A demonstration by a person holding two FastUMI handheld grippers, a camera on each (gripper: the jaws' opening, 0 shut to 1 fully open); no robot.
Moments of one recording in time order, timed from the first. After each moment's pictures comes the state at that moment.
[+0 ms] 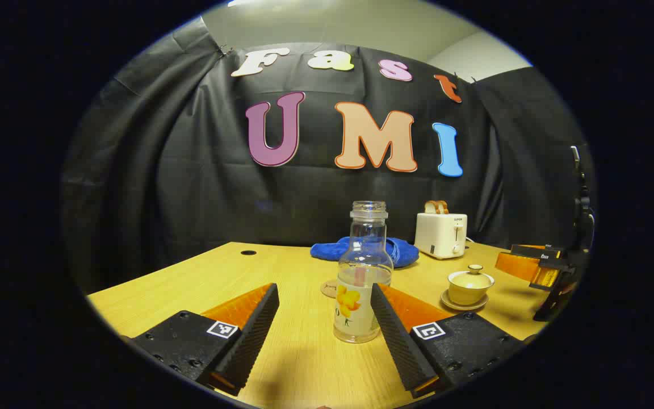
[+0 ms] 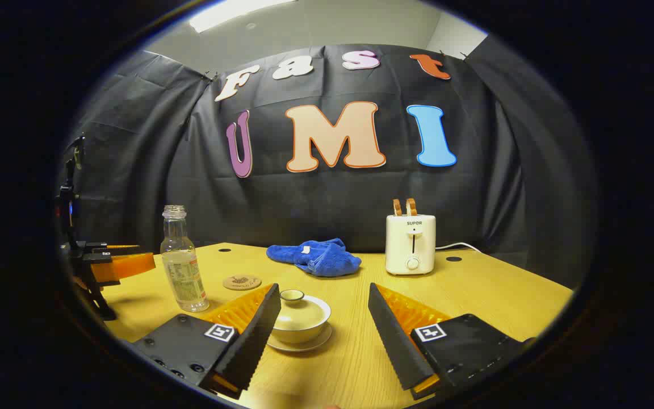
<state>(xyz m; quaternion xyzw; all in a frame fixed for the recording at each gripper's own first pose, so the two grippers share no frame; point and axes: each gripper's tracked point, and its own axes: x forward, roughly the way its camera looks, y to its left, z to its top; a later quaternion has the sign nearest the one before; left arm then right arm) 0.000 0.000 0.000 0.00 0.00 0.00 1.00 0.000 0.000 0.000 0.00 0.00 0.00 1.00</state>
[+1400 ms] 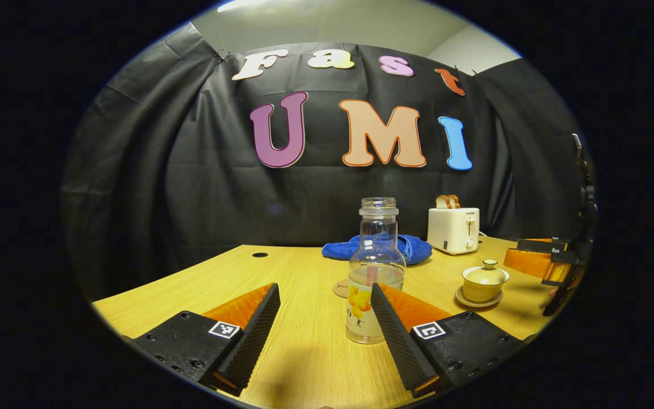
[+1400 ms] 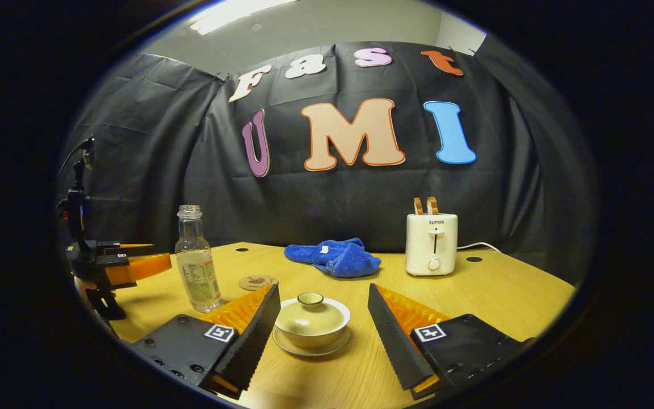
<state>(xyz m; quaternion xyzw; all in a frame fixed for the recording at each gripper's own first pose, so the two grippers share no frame) 0.002 0.008 -0.002 0.01 0.00 0.02 1.00 0.017 0.025 -0.004 0.00 0.00 0.06 1.00</state>
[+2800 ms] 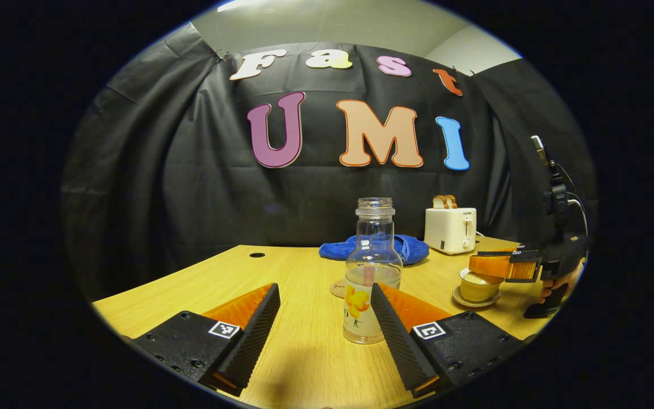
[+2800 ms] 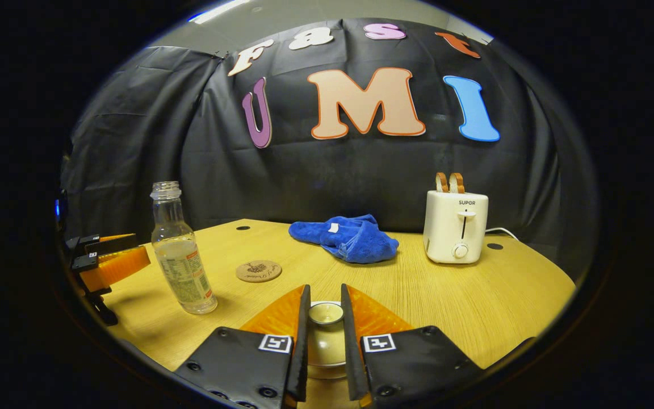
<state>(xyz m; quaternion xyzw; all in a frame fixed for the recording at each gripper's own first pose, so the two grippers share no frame) 0.002 0.008 -0.002 0.01 0.00 0.02 1.00 0.067 0.047 -0.027 -0.01 0.07 0.07 1.00</state>
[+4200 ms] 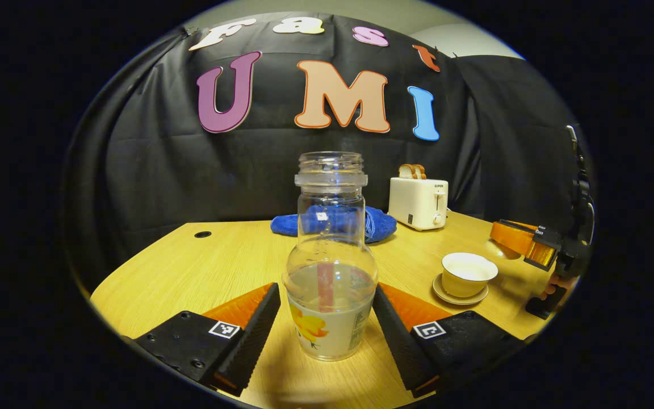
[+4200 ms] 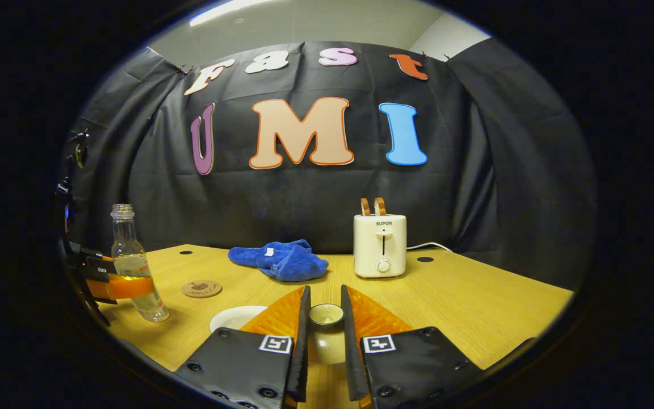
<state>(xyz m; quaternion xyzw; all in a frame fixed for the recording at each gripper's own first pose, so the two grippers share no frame) 0.065 -0.043 -0.037 0.01 0.11 -0.10 0.99 0.030 -0.045 0.001 0.00 0.00 -0.10 0.99</state>
